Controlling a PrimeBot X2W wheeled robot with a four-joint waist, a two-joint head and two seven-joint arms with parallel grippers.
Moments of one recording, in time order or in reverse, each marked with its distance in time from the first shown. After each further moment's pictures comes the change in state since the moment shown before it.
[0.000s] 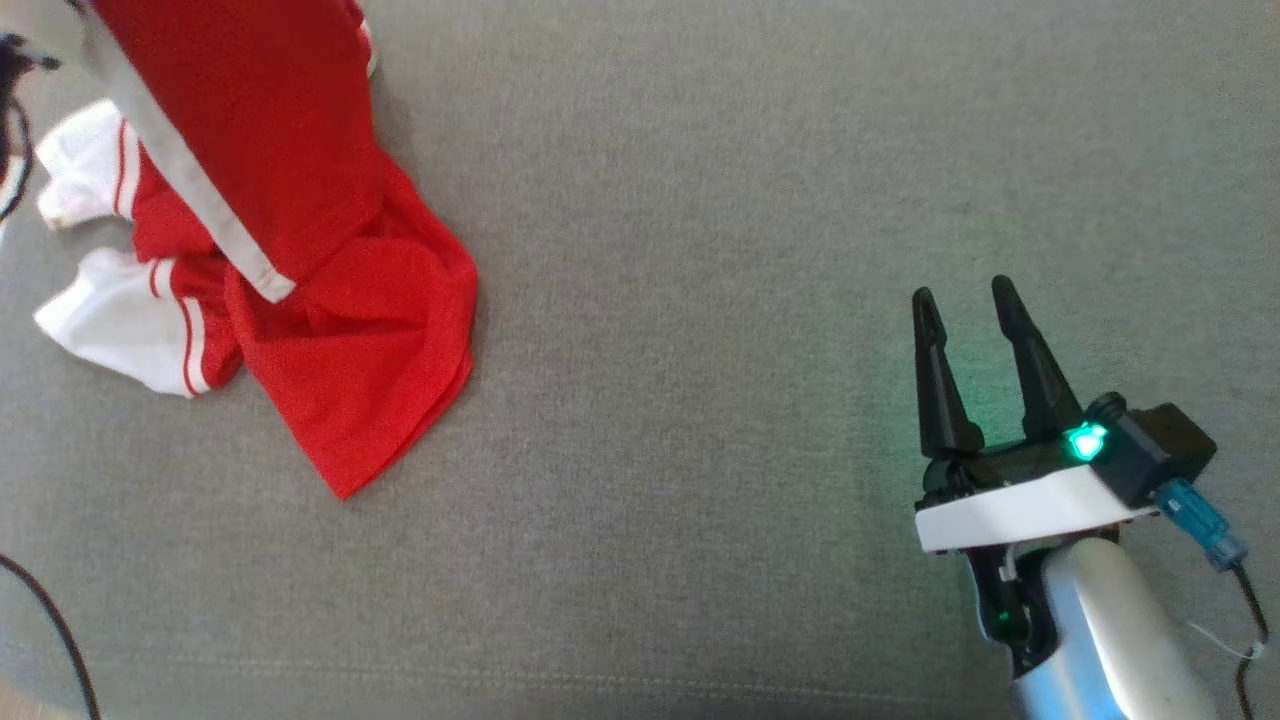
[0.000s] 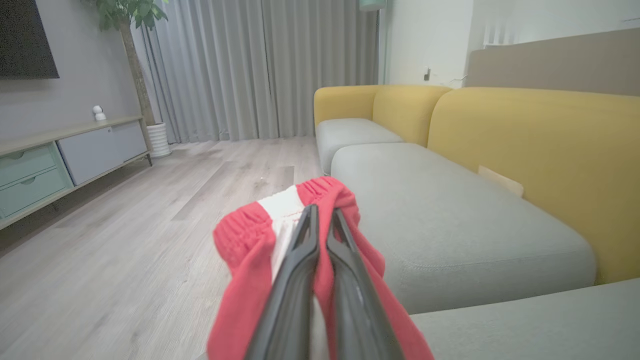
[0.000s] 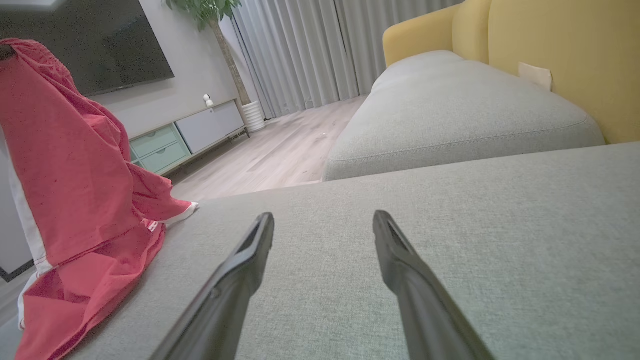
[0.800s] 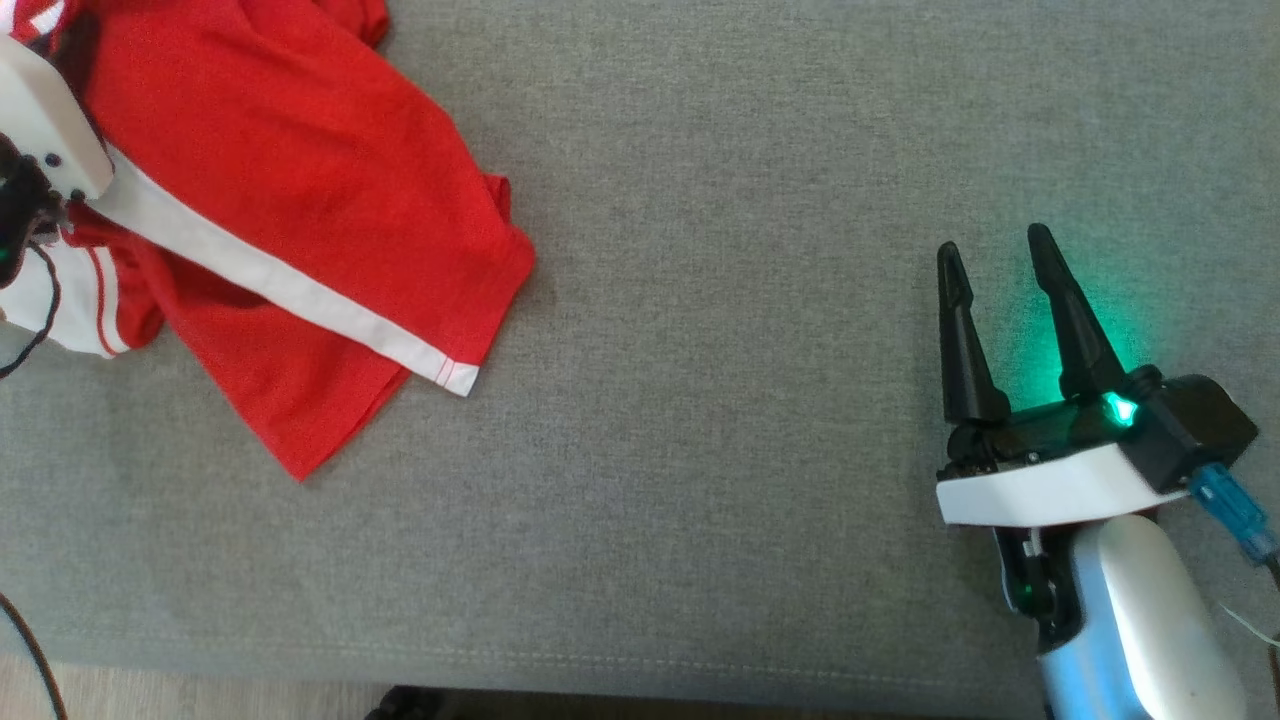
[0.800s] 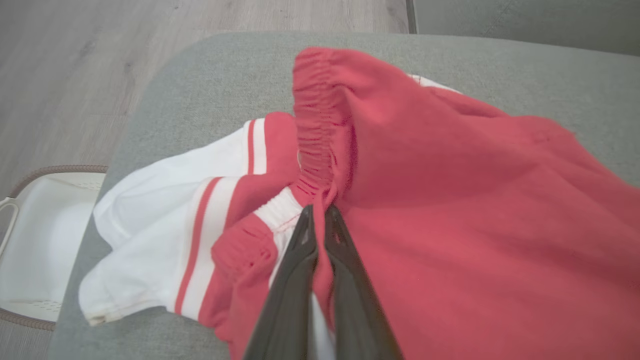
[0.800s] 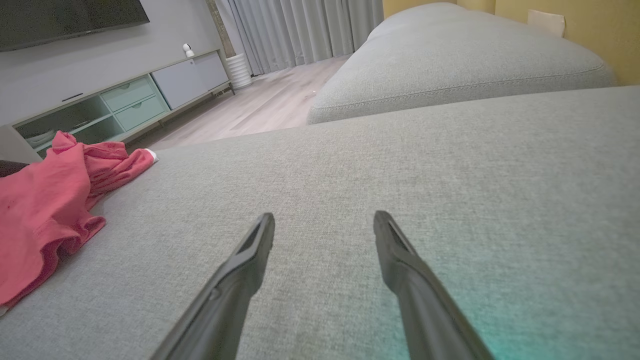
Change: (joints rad) left arm 0.103 -0.026 0.071 0.131 -0.002 0.000 0.439; right arm -0.001 0.000 -0.039 -0.122 -0.103 0.000 0.030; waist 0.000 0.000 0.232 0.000
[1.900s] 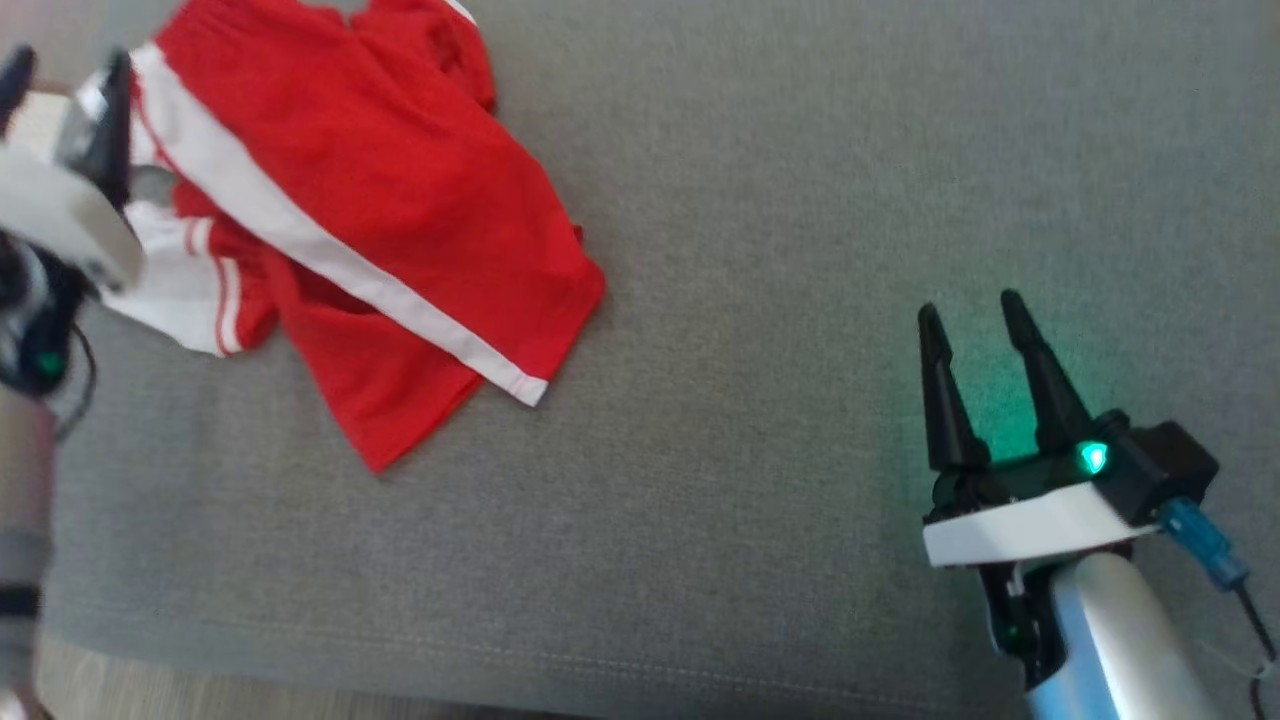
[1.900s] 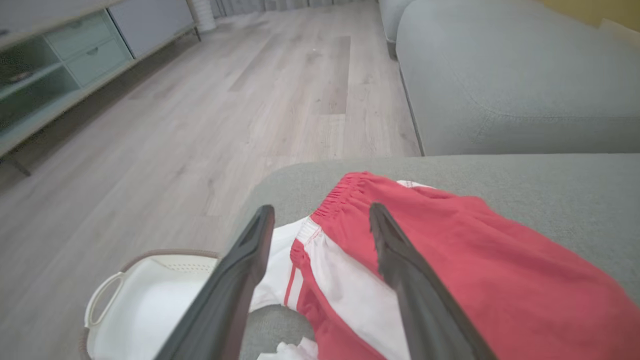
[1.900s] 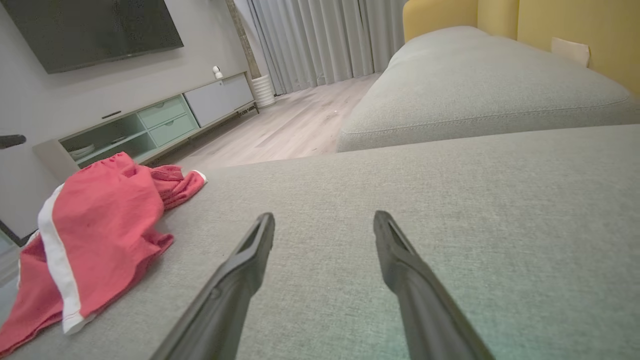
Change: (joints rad) left arm 0.349 -0.102 0.457 -0.354 0.454 0.000 -0.164; right arm 0.041 0.001 0.021 0.099 0.042 0.000 -0.032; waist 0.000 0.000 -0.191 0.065
